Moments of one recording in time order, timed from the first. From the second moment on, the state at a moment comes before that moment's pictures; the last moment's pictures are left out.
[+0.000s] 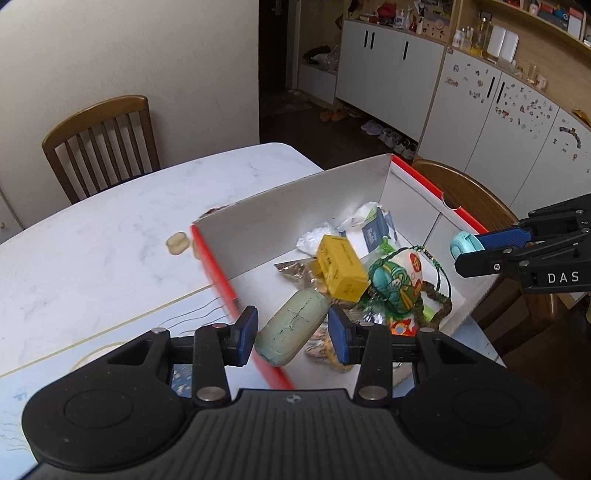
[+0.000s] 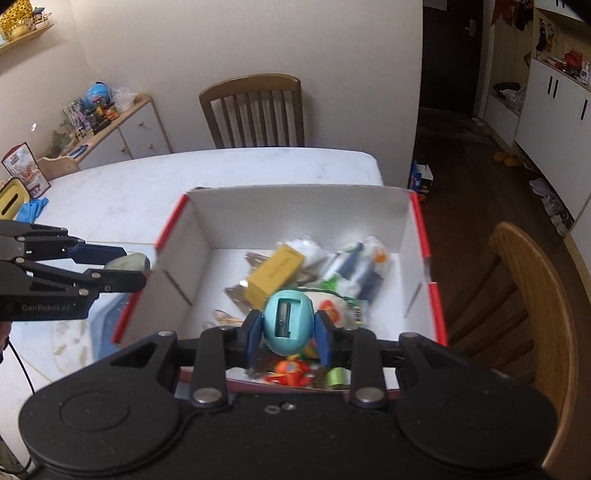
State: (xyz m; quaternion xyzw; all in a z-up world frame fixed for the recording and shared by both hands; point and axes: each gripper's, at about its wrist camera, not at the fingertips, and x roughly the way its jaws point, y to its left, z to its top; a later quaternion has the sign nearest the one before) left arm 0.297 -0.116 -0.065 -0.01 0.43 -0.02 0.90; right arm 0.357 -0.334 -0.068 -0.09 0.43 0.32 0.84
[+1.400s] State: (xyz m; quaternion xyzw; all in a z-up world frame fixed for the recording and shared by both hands) left arm 0.369 -0.175 -0.136 0.02 0.51 -0.02 0.86; right arm 0.466 -0.285 -0.130 -0.14 0.47 0.34 0.80
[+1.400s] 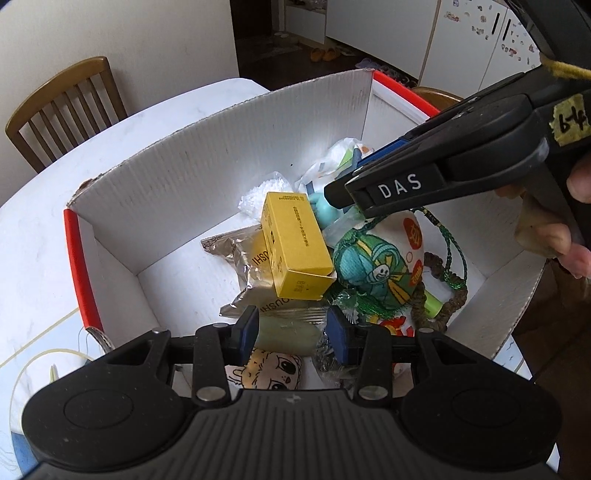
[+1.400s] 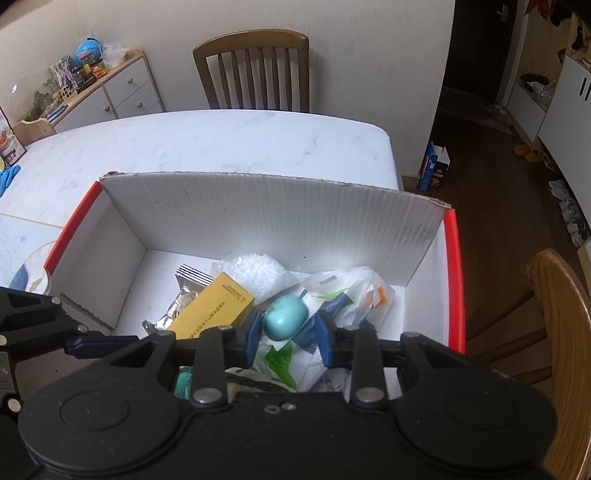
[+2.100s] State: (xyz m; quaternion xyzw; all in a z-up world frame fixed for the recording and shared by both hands) left arm 0.336 -0.174 -0.087 0.00 0.46 -0.03 0.89; right arm 0.434 -0.323 -0.088 -0.08 0.44 0.36 0.82
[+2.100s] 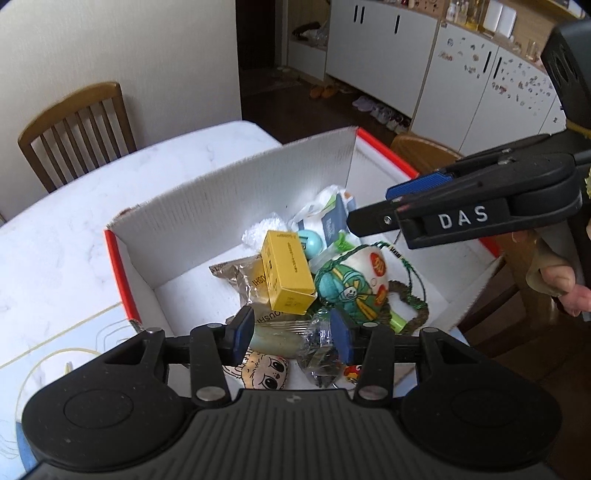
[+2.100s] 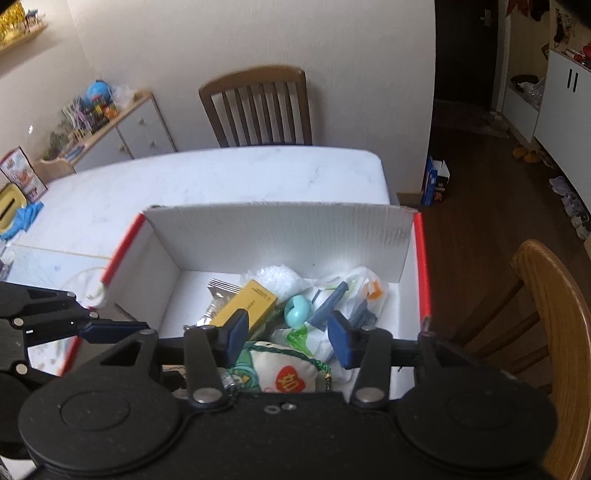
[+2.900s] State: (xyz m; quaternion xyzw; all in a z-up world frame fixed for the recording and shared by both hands) left arm 0.270 -0.139 -0.031 -0.02 0.38 -0.04 0.92; right arm 0.341 -0.341 -0.044 -0.04 0.38 0.35 0.86
